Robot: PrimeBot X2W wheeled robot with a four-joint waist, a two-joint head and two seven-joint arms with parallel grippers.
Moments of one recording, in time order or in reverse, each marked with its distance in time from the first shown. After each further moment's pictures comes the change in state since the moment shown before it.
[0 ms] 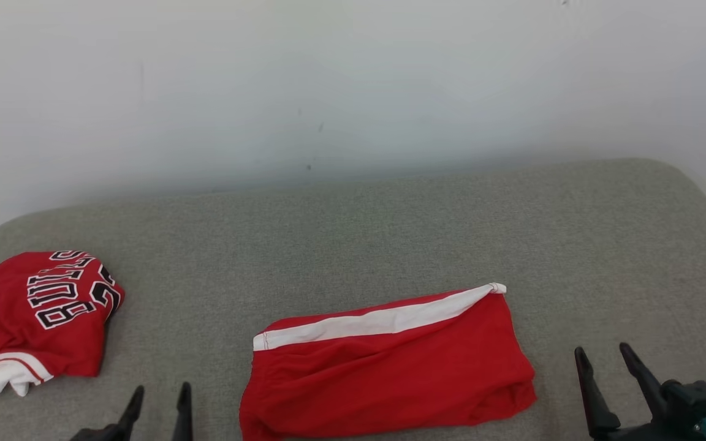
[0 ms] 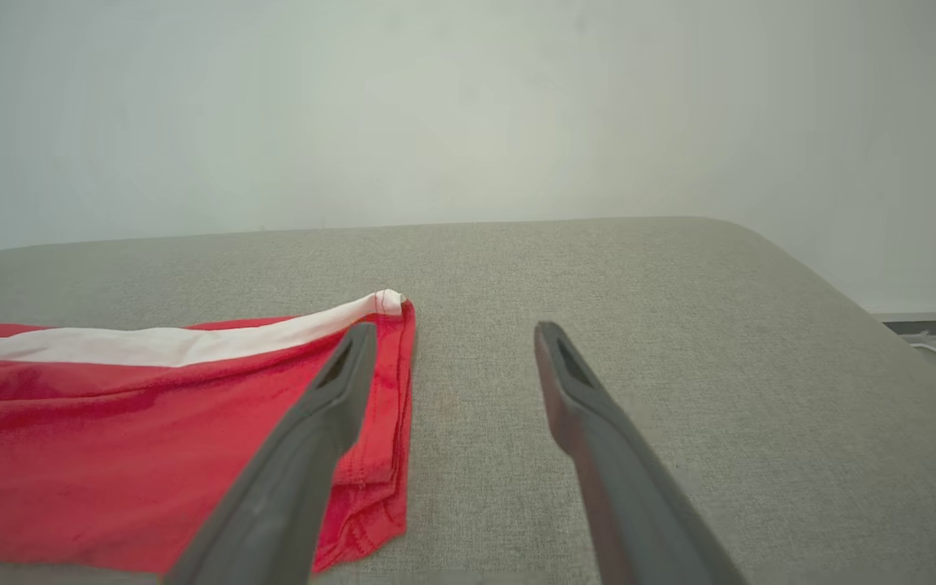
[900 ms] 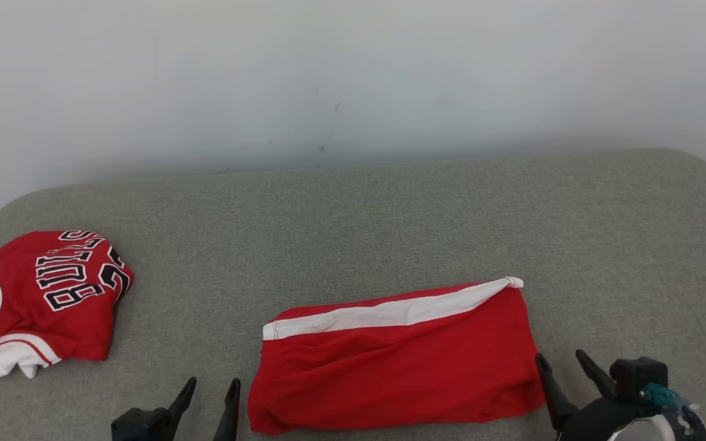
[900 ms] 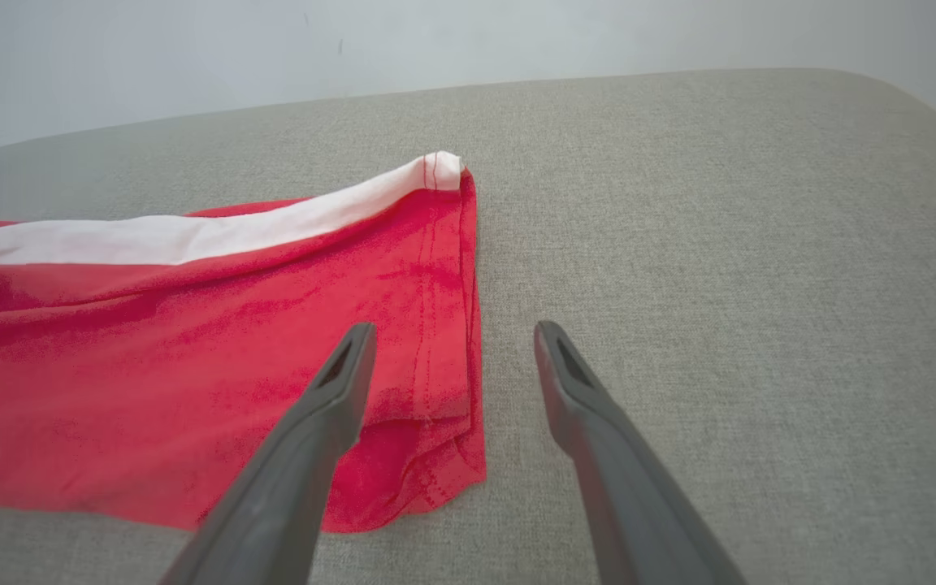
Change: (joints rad) left arm -0.065 -0.049 -0.089 0.048 0.007 -0.076 0.064; right arm -0.143 0.086 0.080 0.237 0.035 0.046 0.122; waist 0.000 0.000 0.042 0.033
